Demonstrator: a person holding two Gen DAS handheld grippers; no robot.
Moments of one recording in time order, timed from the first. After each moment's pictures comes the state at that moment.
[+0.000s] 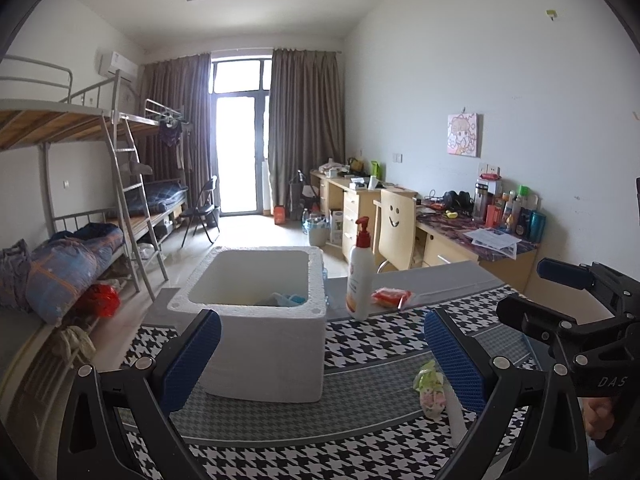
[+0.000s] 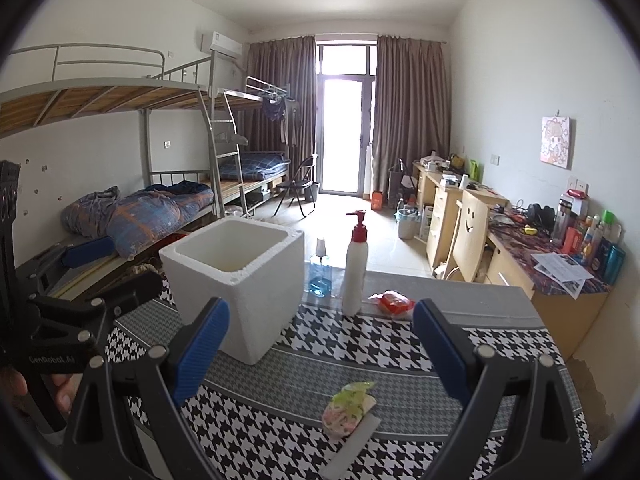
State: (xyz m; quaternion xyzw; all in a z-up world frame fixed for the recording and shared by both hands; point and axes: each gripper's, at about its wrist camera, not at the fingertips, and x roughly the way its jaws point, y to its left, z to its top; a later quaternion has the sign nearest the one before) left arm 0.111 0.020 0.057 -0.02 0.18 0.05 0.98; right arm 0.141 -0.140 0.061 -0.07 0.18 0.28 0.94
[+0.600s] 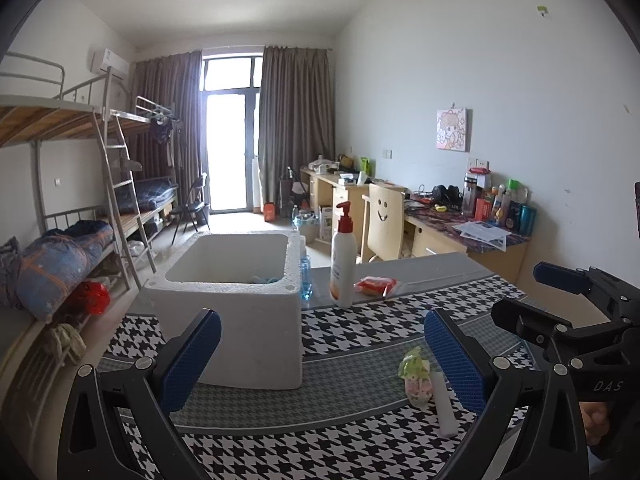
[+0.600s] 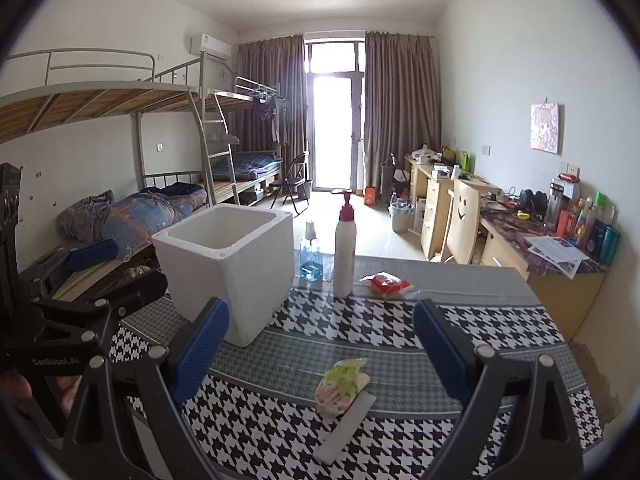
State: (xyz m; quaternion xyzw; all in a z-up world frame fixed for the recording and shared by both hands) left arm 0.108 0.006 0.041 -0.02 0.18 0.03 0.98; right arm 0.134 -0.158 0.041 -0.05 0.19 0.27 0.94
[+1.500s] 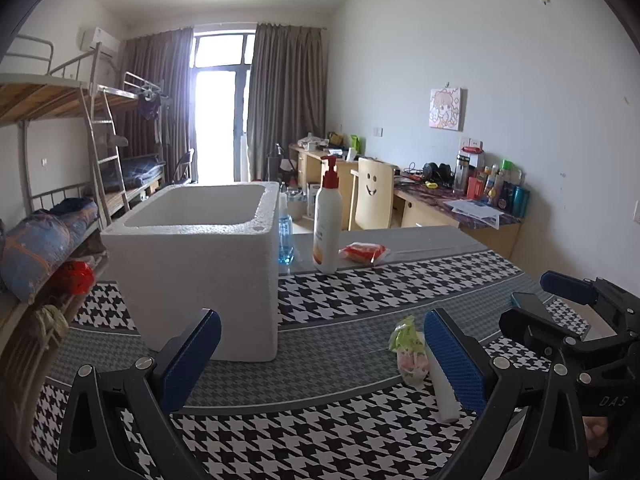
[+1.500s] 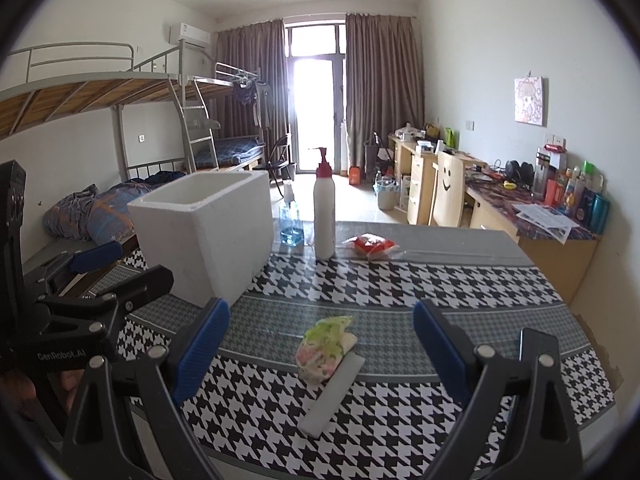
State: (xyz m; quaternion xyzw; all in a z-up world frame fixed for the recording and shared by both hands) left arm 0.128 -0.004 -0.003 -0.04 0.22 0.01 0.97; right arm 0.135 -0.172 0.002 -0.04 0.22 0.24 0.94
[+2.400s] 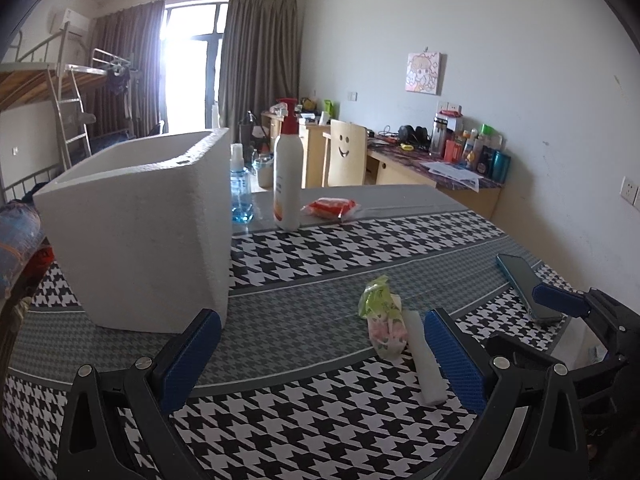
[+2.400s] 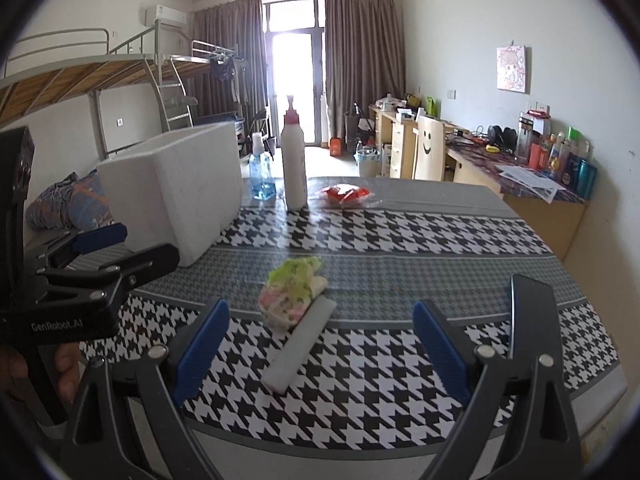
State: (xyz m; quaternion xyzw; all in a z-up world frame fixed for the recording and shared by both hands) left arm 0.155 -0.024 -0.035 -0.04 0.28 -0.05 0.96; right arm 0.140 -0.192 -0.041 -0.04 0.28 0.20 0.94
